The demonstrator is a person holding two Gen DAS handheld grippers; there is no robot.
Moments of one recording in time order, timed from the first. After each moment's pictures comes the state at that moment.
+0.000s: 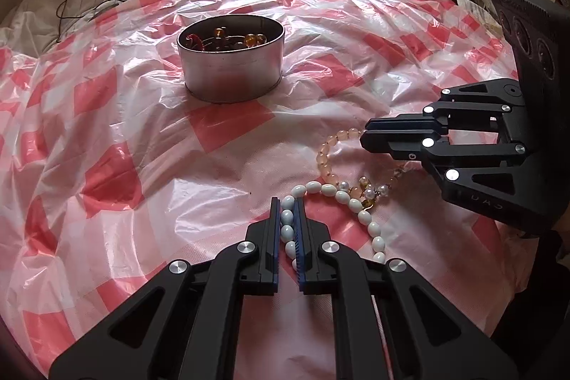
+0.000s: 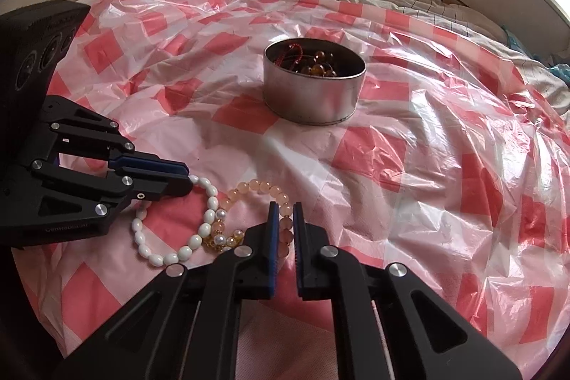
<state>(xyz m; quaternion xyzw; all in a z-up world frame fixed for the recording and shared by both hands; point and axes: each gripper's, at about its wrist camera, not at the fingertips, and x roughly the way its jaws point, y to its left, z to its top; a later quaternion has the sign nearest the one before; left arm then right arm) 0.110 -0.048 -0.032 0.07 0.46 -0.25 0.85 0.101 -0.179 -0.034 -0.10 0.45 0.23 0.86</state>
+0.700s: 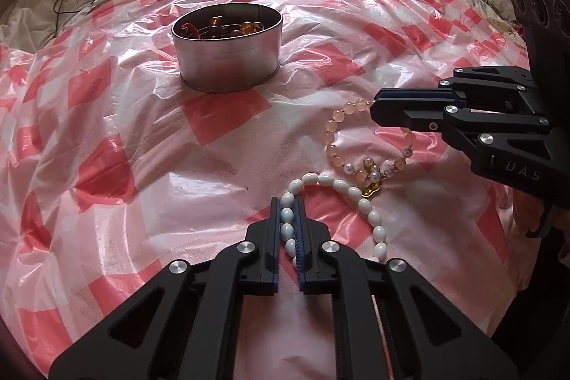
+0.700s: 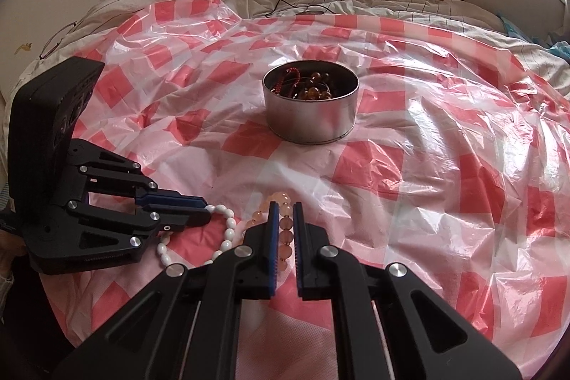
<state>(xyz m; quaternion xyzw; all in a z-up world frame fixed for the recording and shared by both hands) 0.111 -0.054 -0.039 0.09 0.48 -0.25 0.84 0.103 -0.192 -0.022 -0.03 0.44 0.25 0.86</state>
